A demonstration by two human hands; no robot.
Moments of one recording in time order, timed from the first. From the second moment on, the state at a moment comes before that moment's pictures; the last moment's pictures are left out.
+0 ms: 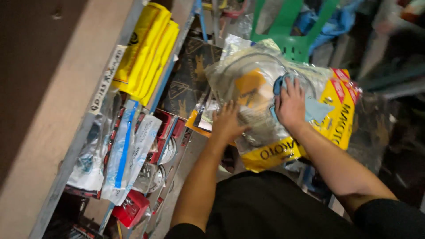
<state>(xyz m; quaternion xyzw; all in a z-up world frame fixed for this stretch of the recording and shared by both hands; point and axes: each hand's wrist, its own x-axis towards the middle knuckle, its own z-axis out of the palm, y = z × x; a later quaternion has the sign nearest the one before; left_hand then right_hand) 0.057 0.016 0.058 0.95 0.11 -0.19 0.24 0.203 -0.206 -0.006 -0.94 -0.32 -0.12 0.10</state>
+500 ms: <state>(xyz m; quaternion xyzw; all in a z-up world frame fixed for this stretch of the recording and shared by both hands) 0.071 -0.005 0.096 0.92 0.19 -0.31 0.13 0.212 -0.041 -0.066 -0.78 -0.58 -0.08 0.23</state>
